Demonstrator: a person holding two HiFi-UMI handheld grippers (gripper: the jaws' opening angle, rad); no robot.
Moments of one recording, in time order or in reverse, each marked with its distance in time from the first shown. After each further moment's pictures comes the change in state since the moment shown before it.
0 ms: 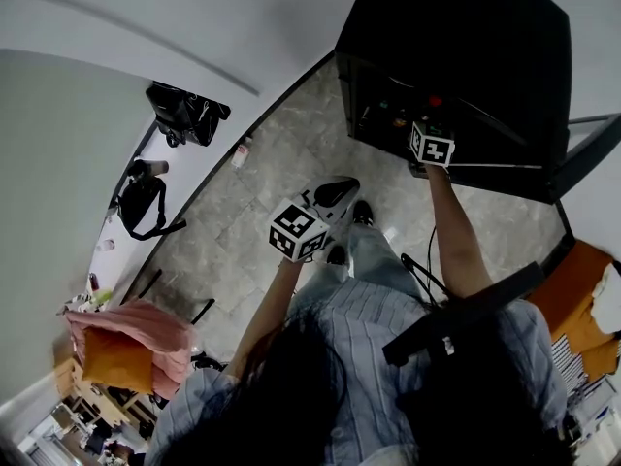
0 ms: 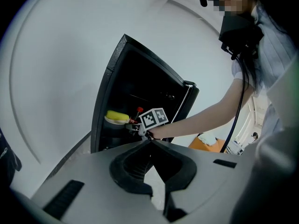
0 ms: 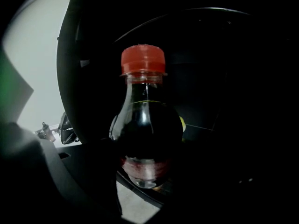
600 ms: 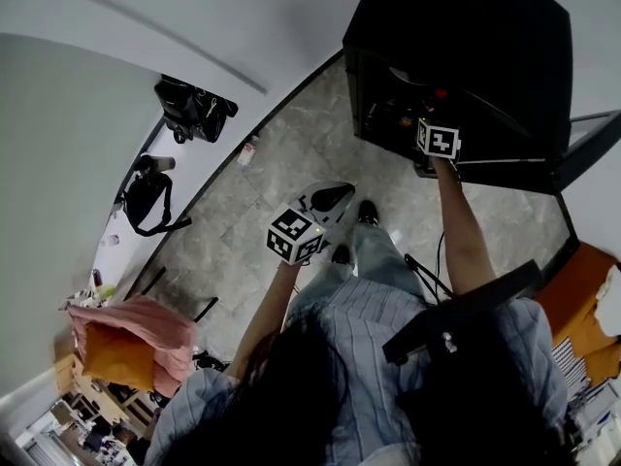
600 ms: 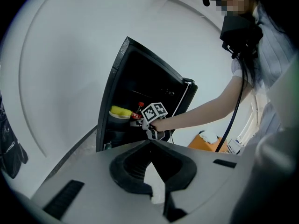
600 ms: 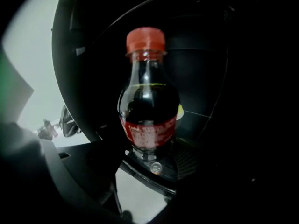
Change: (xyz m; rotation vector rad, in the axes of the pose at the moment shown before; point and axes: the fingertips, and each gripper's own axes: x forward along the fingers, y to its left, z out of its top) left arm -0.024 -0.001 -0.023 -0.016 0.034 0.033; right arm 0.001 -0.004 -0.024 -0.007 0.159 -0.009
